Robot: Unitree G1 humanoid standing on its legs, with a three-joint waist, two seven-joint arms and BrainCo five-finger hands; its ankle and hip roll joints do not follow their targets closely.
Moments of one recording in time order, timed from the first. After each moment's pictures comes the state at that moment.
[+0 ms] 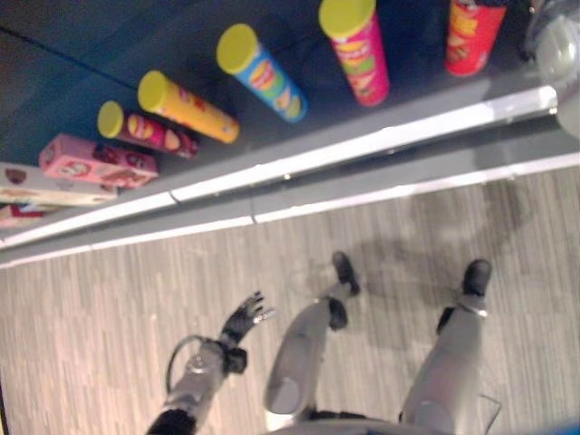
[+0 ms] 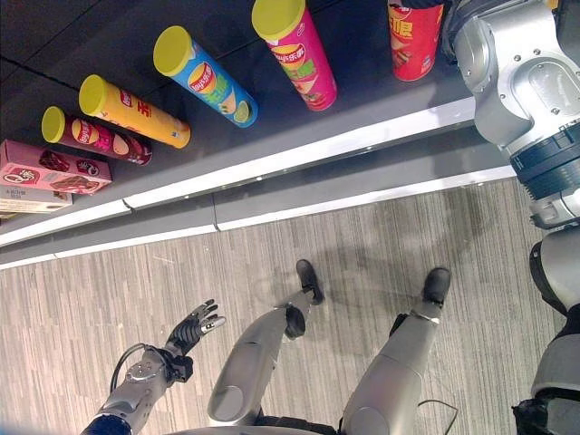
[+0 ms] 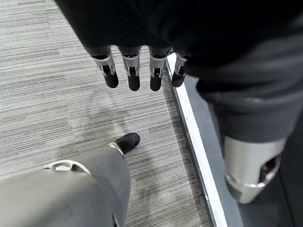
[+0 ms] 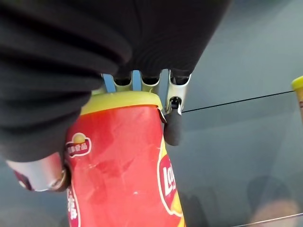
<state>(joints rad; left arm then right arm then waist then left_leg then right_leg) 0.04 0.33 -0.24 0.56 -0.37 -0.06 -0.16 -1.48 -1.01 0.82 0.43 -0.59 0.14 -0.13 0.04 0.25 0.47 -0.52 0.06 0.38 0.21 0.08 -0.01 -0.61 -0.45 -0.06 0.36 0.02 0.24</state>
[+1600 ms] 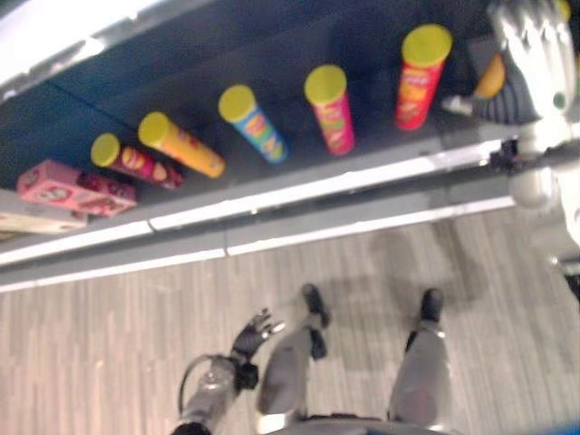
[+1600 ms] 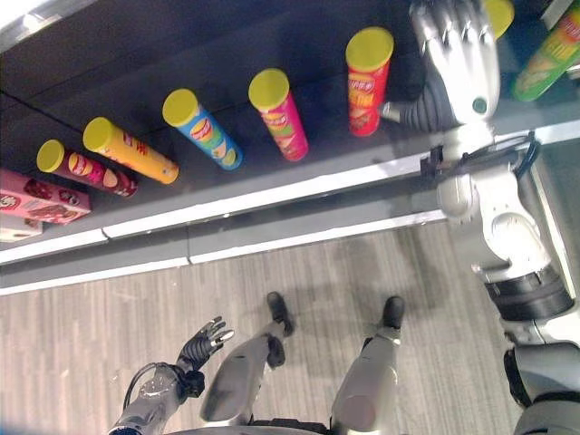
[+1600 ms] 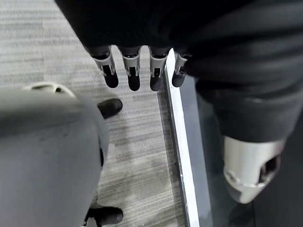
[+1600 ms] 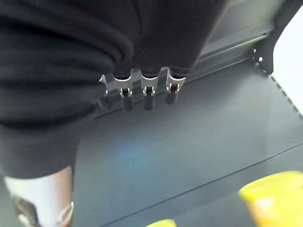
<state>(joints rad) 0.07 0.23 -0.19 0.72 -0.36 -0.09 -0.15 -0.51 -0.87 0.14 -0.14 -0.60 0.05 -0.42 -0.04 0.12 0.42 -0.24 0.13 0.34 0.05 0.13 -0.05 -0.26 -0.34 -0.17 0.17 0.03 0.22</state>
